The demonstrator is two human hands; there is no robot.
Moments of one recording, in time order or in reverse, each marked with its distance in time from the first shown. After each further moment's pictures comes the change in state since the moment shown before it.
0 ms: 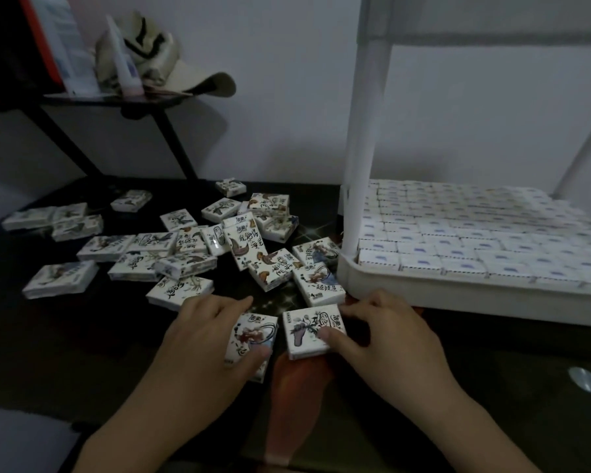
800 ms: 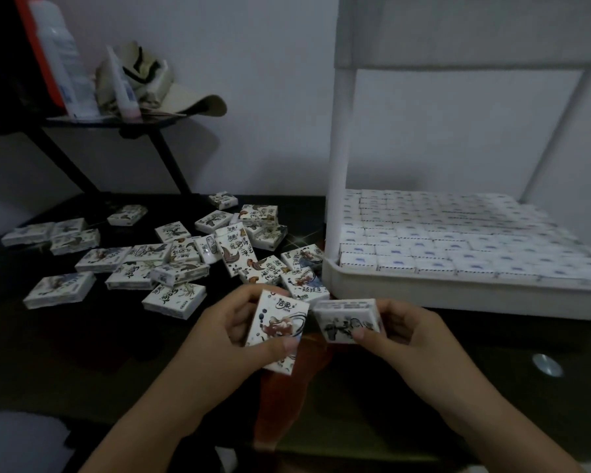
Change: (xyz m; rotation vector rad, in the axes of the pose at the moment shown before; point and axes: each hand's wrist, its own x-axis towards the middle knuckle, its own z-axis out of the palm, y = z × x) left_hand -0.004 0.042 -0.010 -0.921 -0.126 -0.072; right_hand -0.030 0.024 -0.031 0.906 -0.058 0.154
